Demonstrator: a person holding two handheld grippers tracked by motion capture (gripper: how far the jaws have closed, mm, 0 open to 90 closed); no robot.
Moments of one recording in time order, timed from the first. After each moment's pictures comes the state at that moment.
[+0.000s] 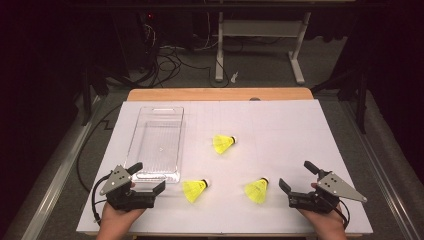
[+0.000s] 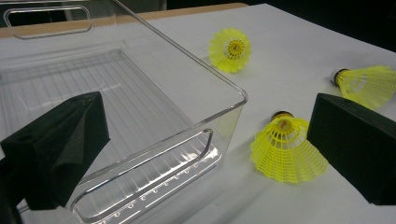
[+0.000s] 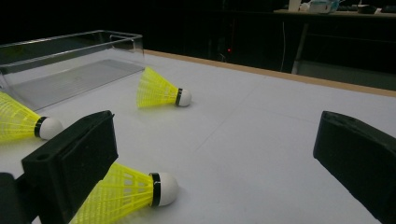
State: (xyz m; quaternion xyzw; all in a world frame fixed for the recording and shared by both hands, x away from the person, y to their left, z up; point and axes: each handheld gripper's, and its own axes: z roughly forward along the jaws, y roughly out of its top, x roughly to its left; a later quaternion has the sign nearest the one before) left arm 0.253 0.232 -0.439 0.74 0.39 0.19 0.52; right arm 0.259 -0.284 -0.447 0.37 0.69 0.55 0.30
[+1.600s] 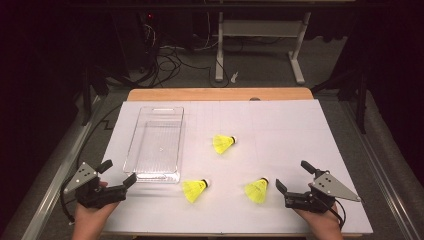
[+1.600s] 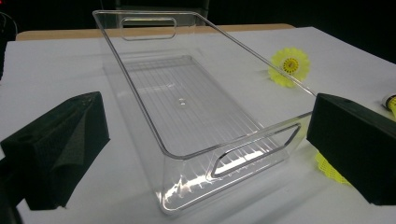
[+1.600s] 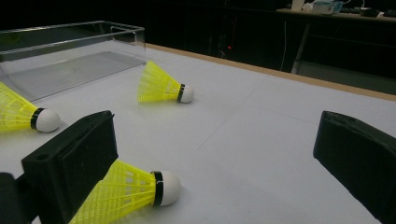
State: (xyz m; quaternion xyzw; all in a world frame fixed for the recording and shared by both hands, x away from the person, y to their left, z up) left arm 0.250 0.298 -0.435 0.69 0.45 0.22 0.52; right arm 0.261 -0.276 -0.449 0.36 0.70 0.53 0.31
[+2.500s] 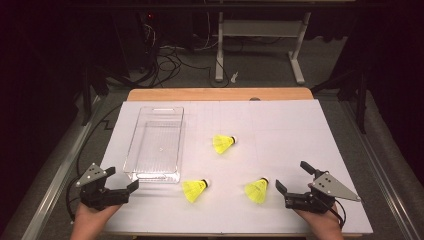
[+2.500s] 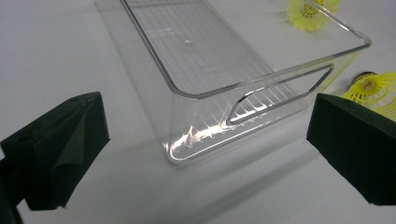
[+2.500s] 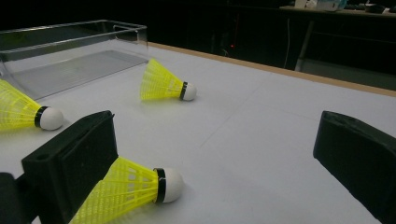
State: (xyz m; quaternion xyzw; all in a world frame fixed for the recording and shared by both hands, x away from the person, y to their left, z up) left arm 0.259 0.297 -0.449 0.74 0.48 0.17 0.43; right arm 0.261 -0.277 -0.451 0.36 0.70 0.53 0.30
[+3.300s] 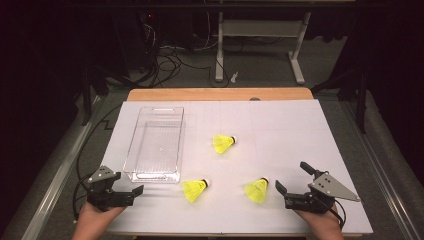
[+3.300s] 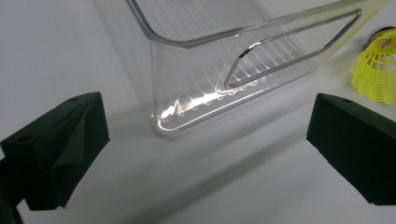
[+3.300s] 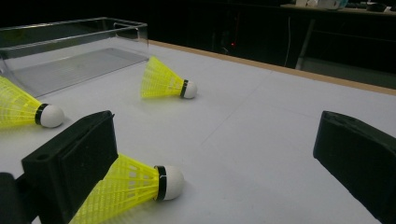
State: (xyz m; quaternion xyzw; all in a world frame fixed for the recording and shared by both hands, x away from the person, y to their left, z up) left arm 0.266 0.290 -0.459 0.77 0.49 0.12 0.38; right arm 0.260 -0.276 -0.451 0.36 0.70 0.53 0.30
